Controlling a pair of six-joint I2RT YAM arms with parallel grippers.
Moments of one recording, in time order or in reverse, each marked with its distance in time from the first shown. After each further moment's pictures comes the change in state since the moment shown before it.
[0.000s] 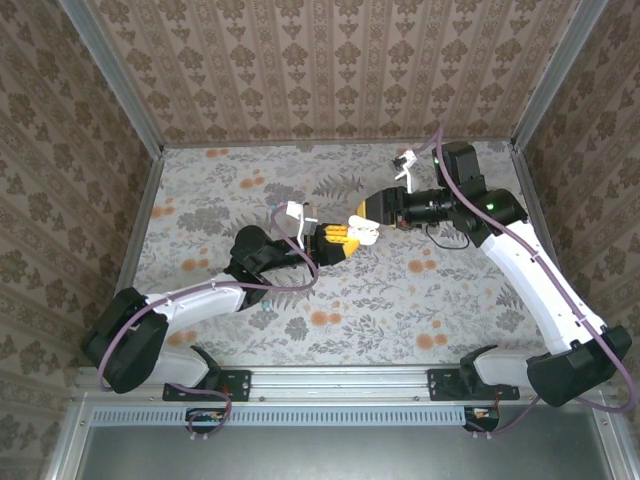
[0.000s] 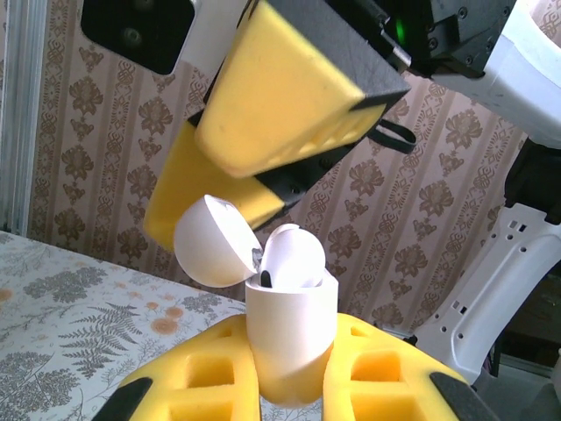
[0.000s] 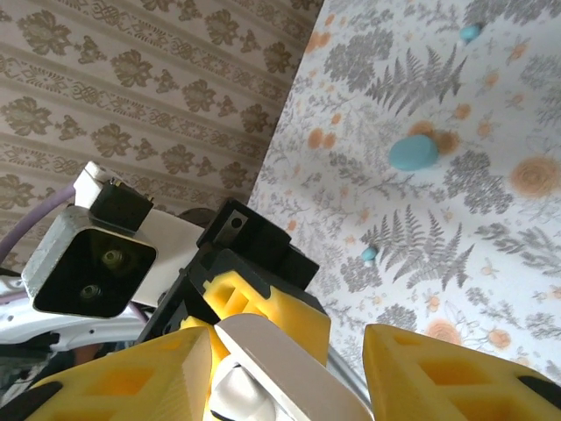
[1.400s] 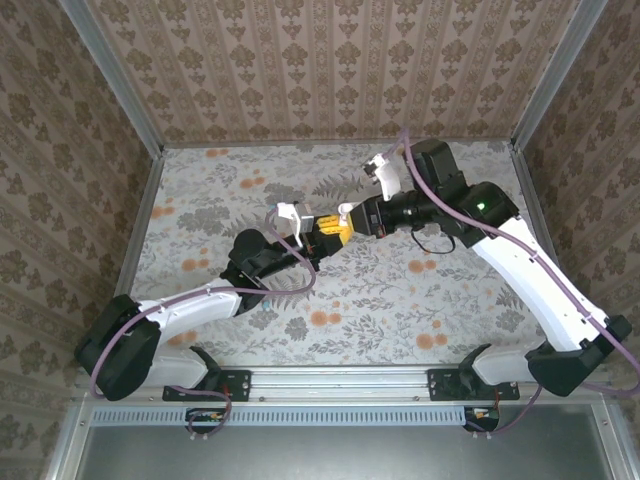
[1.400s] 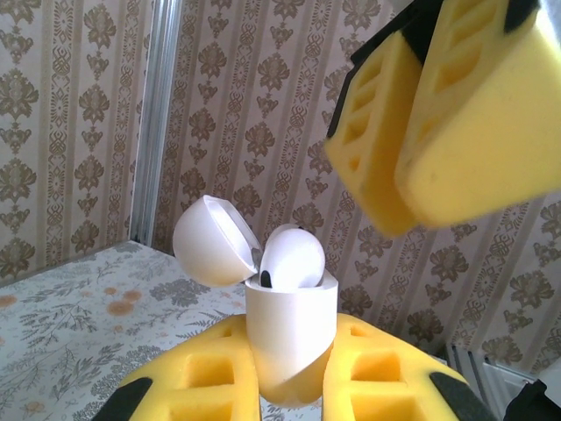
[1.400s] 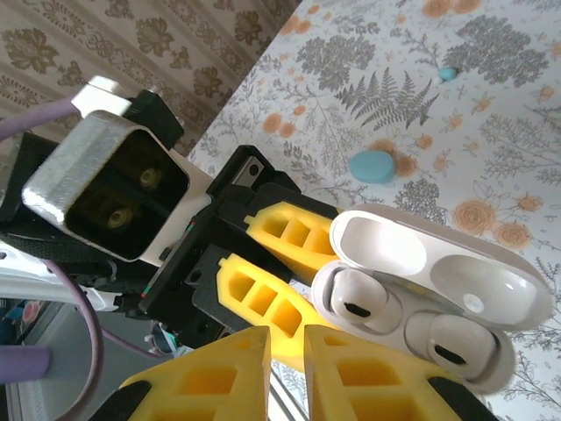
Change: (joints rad) left arm -0.014 -0.050 -0.033 -0.066 -0.256 0.135; right arm 0.206 0.047 0.224 -0.193 0.319 -0.257
